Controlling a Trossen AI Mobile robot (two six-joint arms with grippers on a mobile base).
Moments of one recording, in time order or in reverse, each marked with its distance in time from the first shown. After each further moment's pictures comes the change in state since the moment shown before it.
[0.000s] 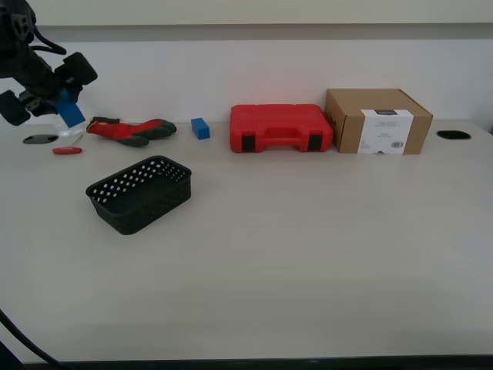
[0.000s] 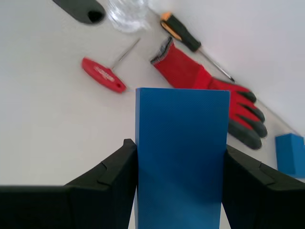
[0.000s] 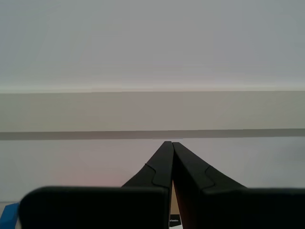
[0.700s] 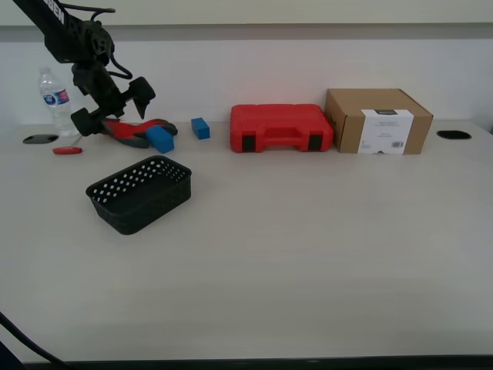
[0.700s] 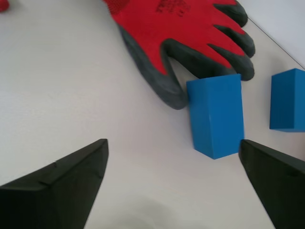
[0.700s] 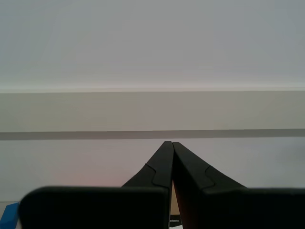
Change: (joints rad) arm 0 0.001 0.000 0.000 -0.001 0.000 0.000; arm 1 -0.183 0.349 0.519 -0.395 0.015 -0.082
